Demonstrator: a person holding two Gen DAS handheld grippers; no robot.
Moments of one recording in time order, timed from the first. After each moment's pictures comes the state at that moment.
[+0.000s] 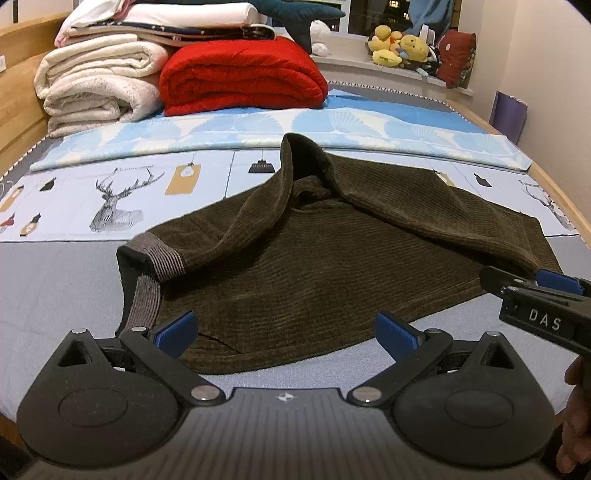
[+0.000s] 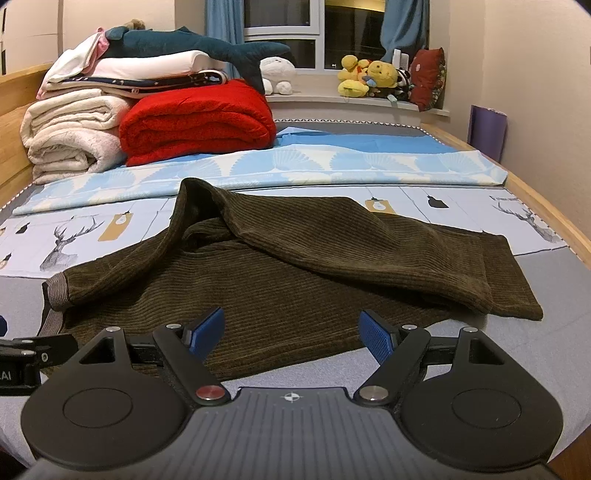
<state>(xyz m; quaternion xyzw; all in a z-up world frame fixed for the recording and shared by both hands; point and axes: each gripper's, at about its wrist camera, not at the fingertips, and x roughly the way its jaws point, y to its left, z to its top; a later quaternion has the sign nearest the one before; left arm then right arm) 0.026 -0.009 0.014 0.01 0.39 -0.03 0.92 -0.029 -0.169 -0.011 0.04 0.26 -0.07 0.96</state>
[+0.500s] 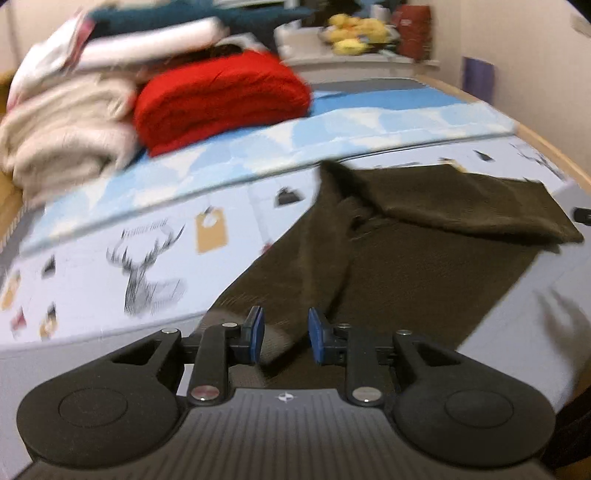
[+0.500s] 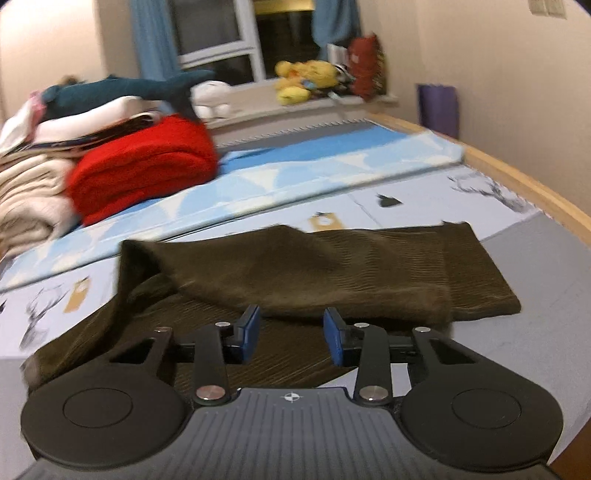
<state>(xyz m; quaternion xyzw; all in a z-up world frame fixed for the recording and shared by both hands) 0.103 0.110 0.042 0.10 0.39 -0.10 0.91 0.002 -0.273 -0.005 0.16 0.28 -0.12 0.94</state>
